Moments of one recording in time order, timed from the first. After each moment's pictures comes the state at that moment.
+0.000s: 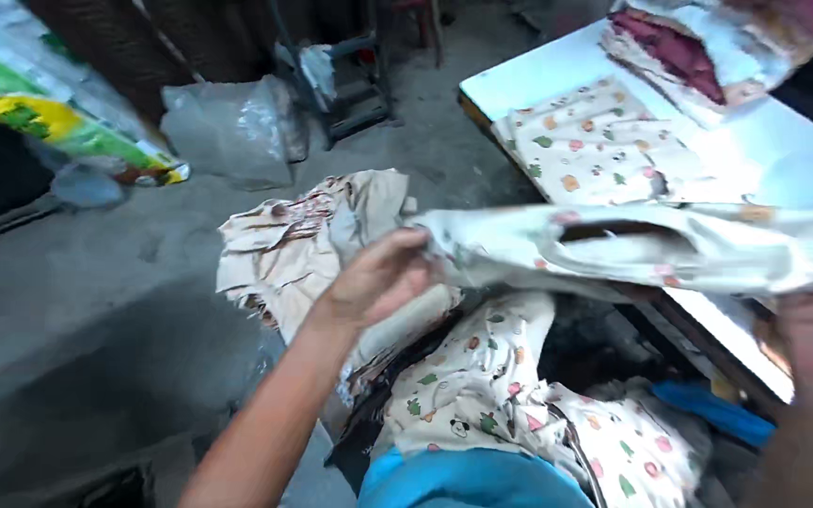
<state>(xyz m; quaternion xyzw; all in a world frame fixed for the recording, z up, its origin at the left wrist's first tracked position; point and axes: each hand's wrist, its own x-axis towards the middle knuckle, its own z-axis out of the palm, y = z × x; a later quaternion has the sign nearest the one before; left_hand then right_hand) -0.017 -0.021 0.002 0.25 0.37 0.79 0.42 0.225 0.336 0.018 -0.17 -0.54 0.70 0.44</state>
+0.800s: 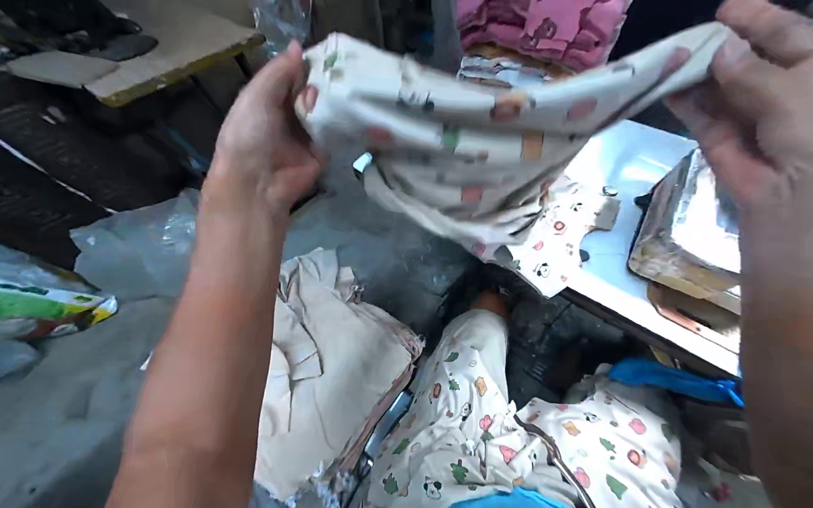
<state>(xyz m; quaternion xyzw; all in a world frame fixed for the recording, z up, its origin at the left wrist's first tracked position) -0.129 0.110 0.145 0.27 0.52 0.77 0.25 0.152 0.392 0.149 -0.14 -0.67 0.58 0.44</state>
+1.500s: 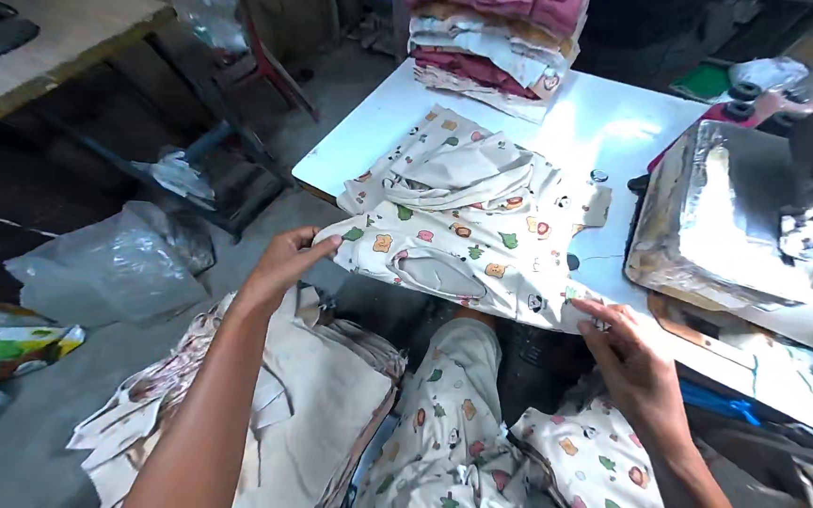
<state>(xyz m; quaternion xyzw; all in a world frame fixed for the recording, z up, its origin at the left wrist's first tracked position) -0.169 0.123 -0.010 0.34 0.81 0.42 0.23 0.239 0.303 -0.050 -0.31 -0.83 0.31 0.35</state>
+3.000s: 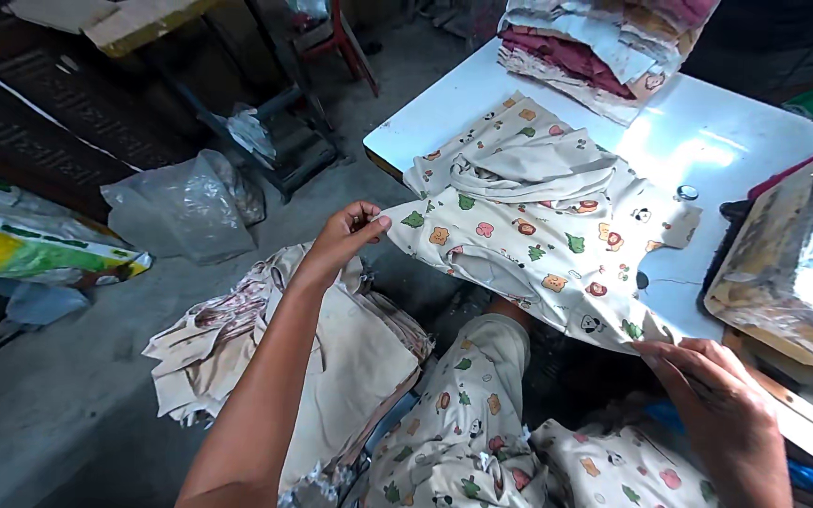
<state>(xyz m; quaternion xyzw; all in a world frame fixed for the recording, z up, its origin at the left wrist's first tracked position) -0.162 0.101 -0.026 0.33 0.74 0.54 0.23 0.255 0.313 -0.042 -0.27 -0.88 0.24 0.31</state>
